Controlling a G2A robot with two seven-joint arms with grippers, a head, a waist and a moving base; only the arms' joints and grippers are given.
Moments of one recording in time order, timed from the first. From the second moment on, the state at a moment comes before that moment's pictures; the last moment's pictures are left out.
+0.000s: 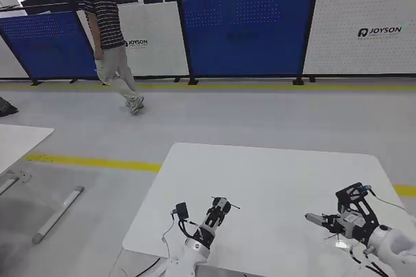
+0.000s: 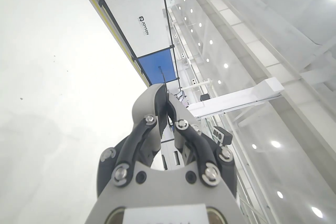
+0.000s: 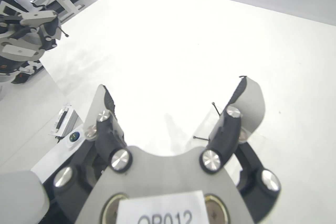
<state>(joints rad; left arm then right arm) 1.67 -1.18 -1.02 -1.77 -0.07 -0.21 0.30 -1.46 -0.77 1.37 -1.91 -0.57 -0.22 0.72</state>
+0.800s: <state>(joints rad) 1.67 -1.18 -1.02 -1.77 -0.07 -0.21 0.30 -1.31 -0.77 1.36 -1.79 -0.38 -0.14 1.13</state>
